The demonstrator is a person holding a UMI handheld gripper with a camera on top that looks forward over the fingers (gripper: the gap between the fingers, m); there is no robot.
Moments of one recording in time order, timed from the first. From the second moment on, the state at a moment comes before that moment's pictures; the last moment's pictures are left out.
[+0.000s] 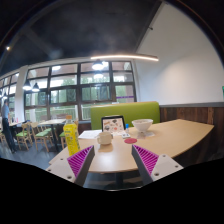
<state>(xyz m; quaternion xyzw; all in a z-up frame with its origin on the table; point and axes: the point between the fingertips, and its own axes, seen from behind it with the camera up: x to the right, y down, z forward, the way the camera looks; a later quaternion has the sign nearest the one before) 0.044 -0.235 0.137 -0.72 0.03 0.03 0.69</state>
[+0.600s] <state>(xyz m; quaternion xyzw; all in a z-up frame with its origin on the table) -0.113 -0.152 0.094 -0.73 -0.05 0.05 0.68</state>
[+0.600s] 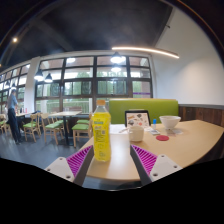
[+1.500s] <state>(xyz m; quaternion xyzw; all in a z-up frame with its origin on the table) -0.181 0.077 0.108 -0.73 -0.02 0.10 0.67</state>
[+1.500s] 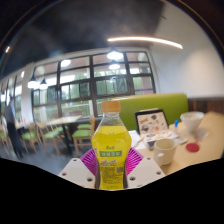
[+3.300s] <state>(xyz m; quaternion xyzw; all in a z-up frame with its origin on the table) 0.183 0.205 0.111 -0.70 0.02 -0.02 0.71</state>
